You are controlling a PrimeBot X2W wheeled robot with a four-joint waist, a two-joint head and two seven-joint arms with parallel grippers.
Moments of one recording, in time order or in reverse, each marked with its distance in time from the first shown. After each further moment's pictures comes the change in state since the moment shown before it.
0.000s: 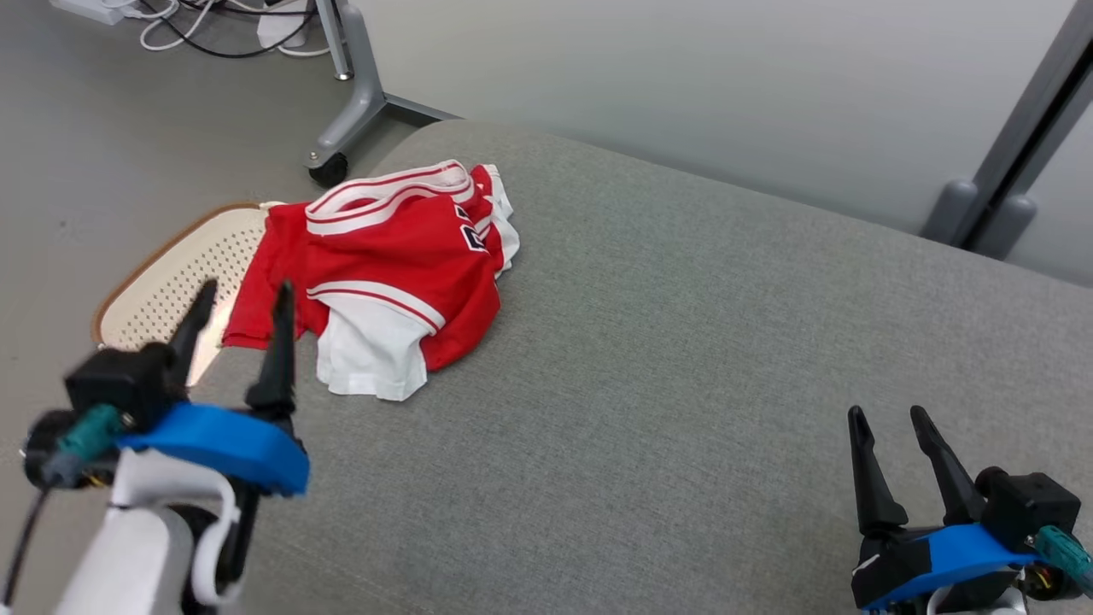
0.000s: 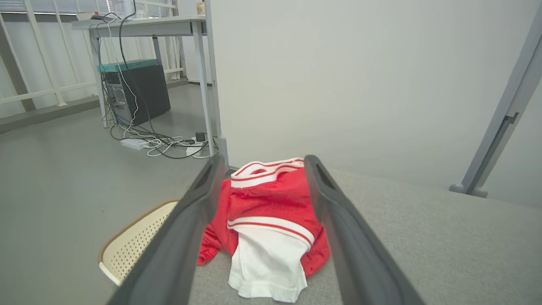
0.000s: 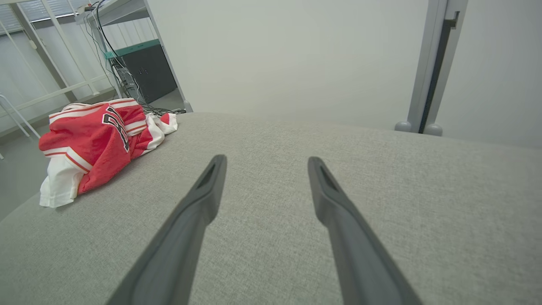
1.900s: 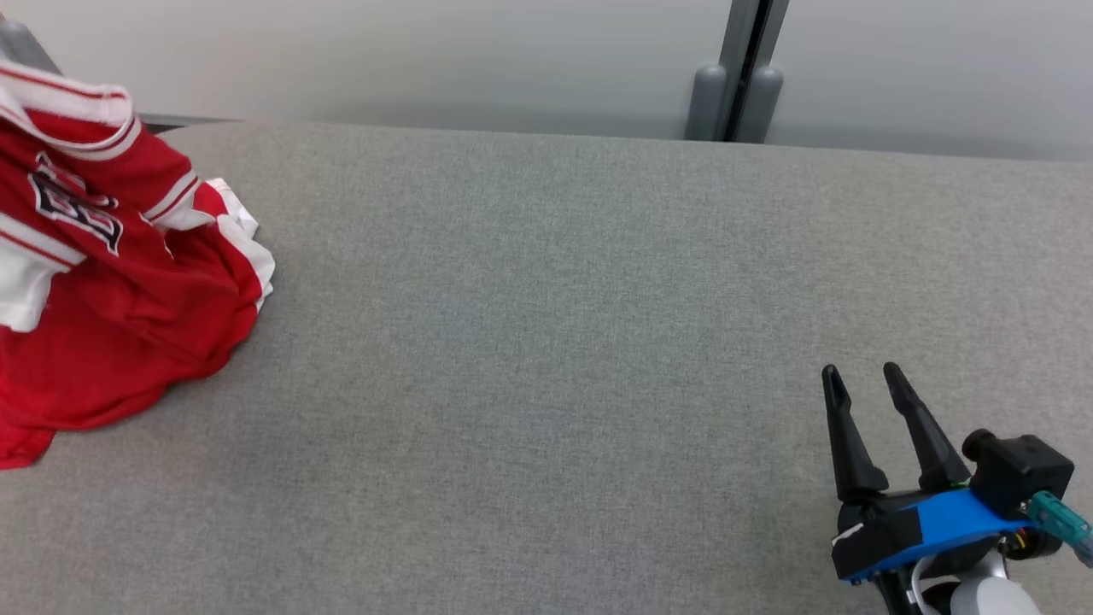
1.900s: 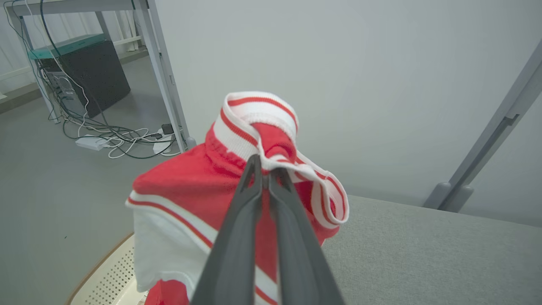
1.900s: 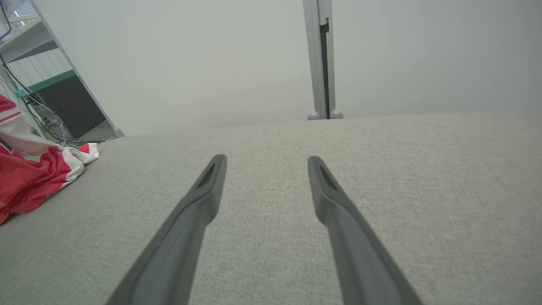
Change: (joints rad) left arm -0.448 0.310 0.173 0.240 -0.191 -0.046 0.402; right arm -0.051 0.000 0.057 -0.095 0.051 0.000 0.058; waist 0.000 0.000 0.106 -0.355
